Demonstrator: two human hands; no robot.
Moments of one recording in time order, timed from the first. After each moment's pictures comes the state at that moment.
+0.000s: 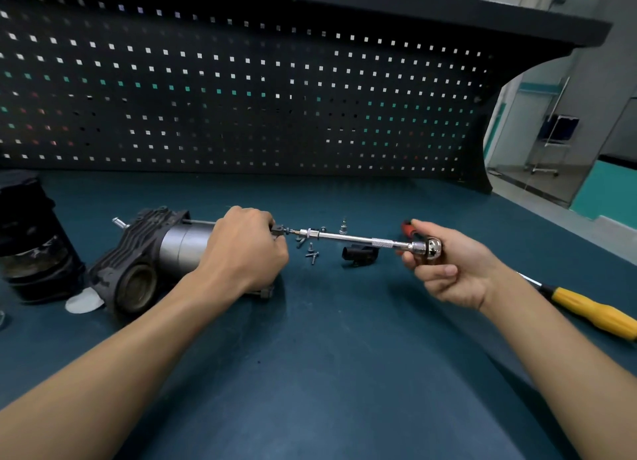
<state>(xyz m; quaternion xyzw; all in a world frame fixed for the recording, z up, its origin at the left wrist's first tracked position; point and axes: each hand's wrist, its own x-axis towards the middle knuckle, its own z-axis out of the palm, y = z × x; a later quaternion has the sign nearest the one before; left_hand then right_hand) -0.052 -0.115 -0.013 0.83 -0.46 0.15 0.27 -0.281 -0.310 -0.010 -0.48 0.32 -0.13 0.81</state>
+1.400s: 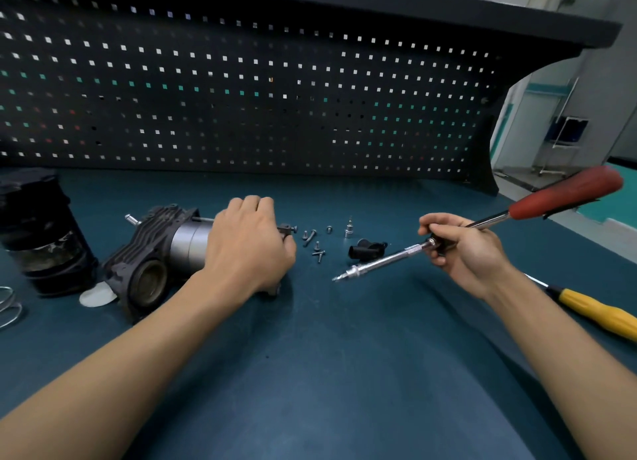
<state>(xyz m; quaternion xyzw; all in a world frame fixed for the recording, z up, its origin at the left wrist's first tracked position) -0.055 -0.112 -0.017 0.84 -0.44 0.21 0.22 -0.277 -0.324 -0.022 -0.58 0.27 -0.38 0.66</state>
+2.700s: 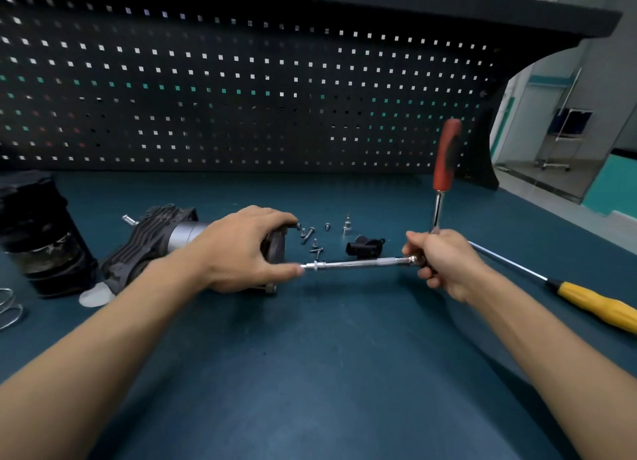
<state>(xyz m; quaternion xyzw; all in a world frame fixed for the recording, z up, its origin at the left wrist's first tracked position) -0.034 -0.089 -0.003 0.76 -0.62 0.05 0.17 -0.260 -0.298 -0.026 -0.66 0.47 -0.28 0.52</state>
